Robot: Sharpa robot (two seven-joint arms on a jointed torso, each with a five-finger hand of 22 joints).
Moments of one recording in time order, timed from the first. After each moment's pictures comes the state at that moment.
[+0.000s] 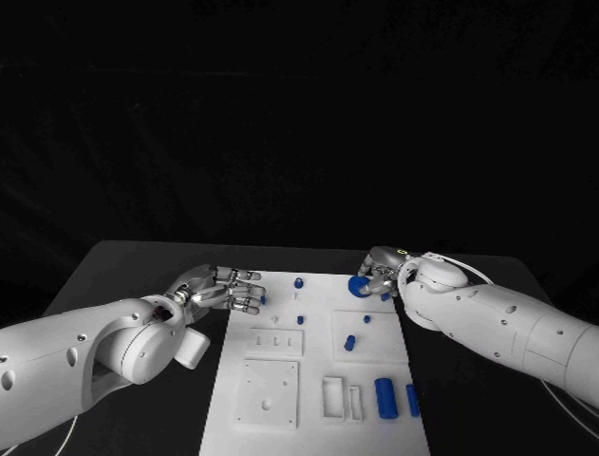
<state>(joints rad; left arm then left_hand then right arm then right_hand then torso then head) 1.35 -0.80 -0.16 1.44 -0.18 -0.22 0.18 1.40 0.06 -0.05 -0.16 0.16 0.73 0.19 0.05 0.05 0.99 0.16 0.05 0.06 1.12 0.14 0.07 0.06 0.11 0.94 0.12 0.36 0.08 1.19 -0.55 0.14 0.96 -1.58 -0.18 -0.23 1.29 -0.09 0.37 -0.13 0.24 1.05 0.08 0.06 0.06 1.29 -0.01 1.16 1.23 1.45 -0.07 1.08 1.03 0.08 1.46 -0.10 0.55 1.15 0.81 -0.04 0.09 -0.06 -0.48</state>
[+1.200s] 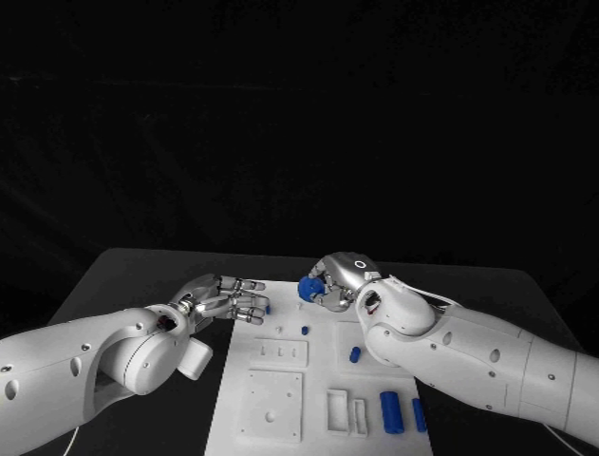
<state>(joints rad) 1.35 -0.81 -0.16 1.46 -0.18 -0.23 0.19 1.40 0.06 -0.03 -0.18 0.14 0.75 0.19 0.05 0.05 0.99 0.16 0.05 0.06 1.12 0.14 0.07 0.06 0.11 0.93 0.12 0.38 0.08 1.17 -0.52 0.10 1.27 -1.81 -0.42 -0.35 1.29 -0.14 0.36 -0.05 0.29 1.08 0.08 0.06 0.06 1.31 -0.01 1.17 1.22 1.45 -0.07 1.09 1.02 0.08 1.46 -0.10 0.59 1.18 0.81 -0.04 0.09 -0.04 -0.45</state>
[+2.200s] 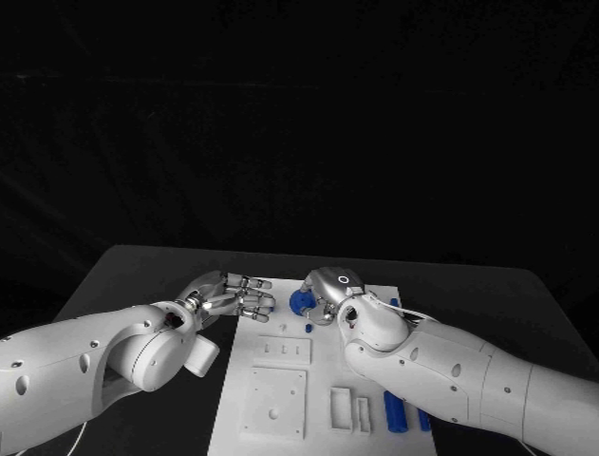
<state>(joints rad) 1.35 -0.80 -0.16 1.46 -0.19 -0.24 0.19 1.43 0.07 -0.04 -0.21 0.09 0.80 0.18 0.05 0.05 1.01 0.16 0.05 0.06 1.12 0.14 0.07 0.06 0.10 0.91 0.12 0.42 0.10 1.12 -0.40 0.08 1.13 -1.86 -0.43 -0.41 1.29 -0.16 0.36 -0.04 0.28 1.11 0.07 0.06 0.06 1.31 0.00 1.15 1.21 1.45 -0.07 1.07 1.01 0.08 1.46 -0.10 0.58 1.18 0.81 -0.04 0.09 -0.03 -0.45</state>
